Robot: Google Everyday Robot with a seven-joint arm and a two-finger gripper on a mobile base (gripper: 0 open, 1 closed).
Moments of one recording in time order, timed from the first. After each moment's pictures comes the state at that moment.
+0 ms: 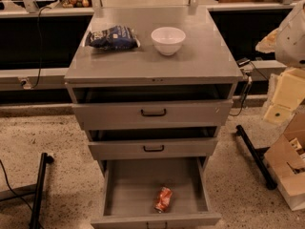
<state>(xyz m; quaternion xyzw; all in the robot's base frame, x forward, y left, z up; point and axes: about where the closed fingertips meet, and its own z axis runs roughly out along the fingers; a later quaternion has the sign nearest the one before) 0.438 -0.217 0.976 -0.60 0.78 -0.03 0.16</state>
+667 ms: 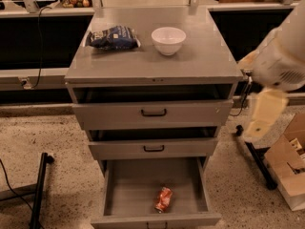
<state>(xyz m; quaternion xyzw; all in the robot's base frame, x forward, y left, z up) 0.445 -0.200 0.937 -0.63 0.76 -0.02 0.15</state>
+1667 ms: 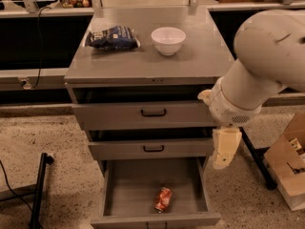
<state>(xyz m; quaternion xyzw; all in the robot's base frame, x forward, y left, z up) 0.445 -0.143 0.837 -0.72 0.69 -0.02 0.14</state>
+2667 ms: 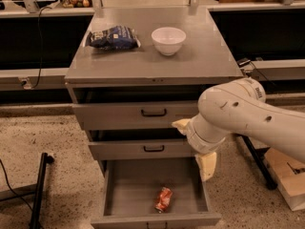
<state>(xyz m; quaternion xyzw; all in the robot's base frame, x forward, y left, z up) 0.479 -0.119 0.697 -0.83 0.53 -0.05 0.14</state>
